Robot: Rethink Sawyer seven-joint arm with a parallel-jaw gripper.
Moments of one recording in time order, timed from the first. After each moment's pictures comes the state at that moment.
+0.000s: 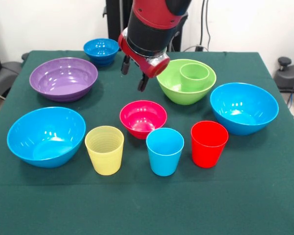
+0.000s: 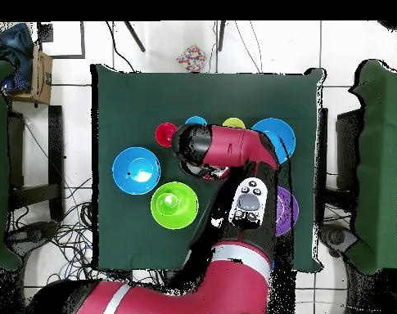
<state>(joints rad) -0.08 -0.45 -0.25 1.36 -0.07 0.89 2.39</state>
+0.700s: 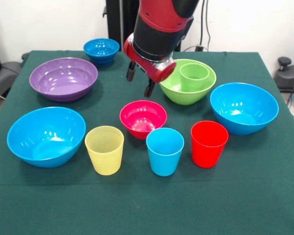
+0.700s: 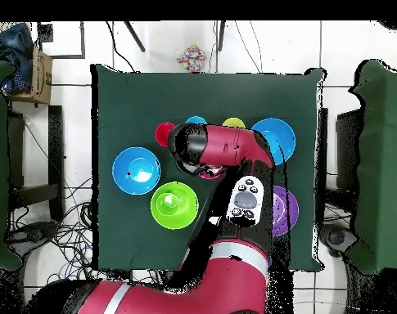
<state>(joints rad) -0.08 -0.45 -0.23 1.36 -0.07 0.83 2.39</state>
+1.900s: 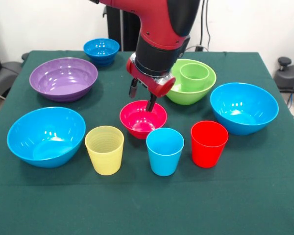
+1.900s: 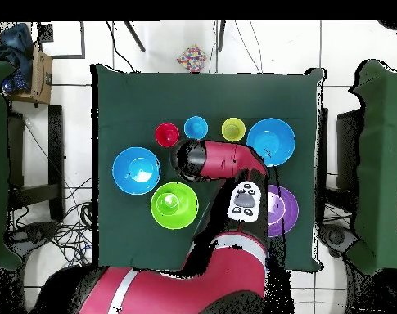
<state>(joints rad) -0.09 -0.40 -0.21 1.44 -0.06 0.64 2.39</state>
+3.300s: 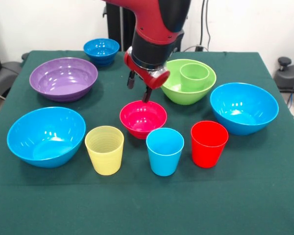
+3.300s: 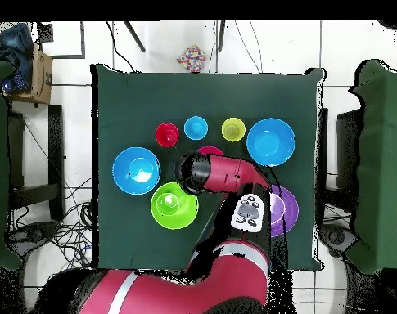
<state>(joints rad) -0.09 -0.42 -0.24 1.54 -0.02 0.58 2.39</state>
